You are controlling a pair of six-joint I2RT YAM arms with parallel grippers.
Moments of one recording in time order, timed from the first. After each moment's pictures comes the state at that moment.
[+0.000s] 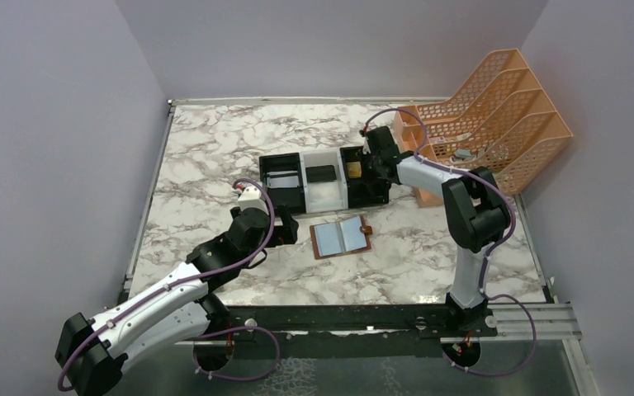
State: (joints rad) left arm -0.80 0.78 0.51 -0.30 -0.38 -0.66; right arm 0.45 1.95 1.28 -0.20 0.02 0.19
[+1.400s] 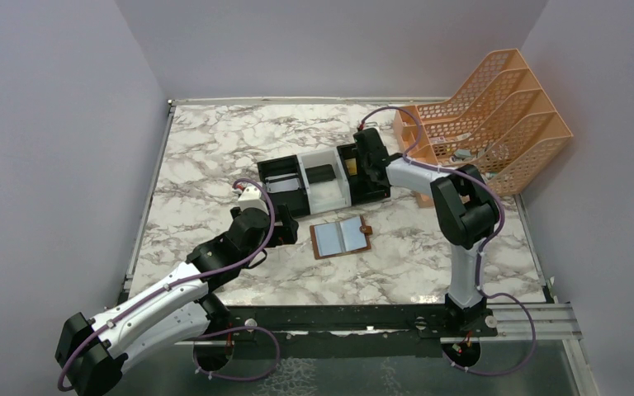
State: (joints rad) left arm -0.80 0.78 0.51 -0.30 -0.38 -0.67; right arm 0.50 2.02 1.33 -0.12 0.30 0.24
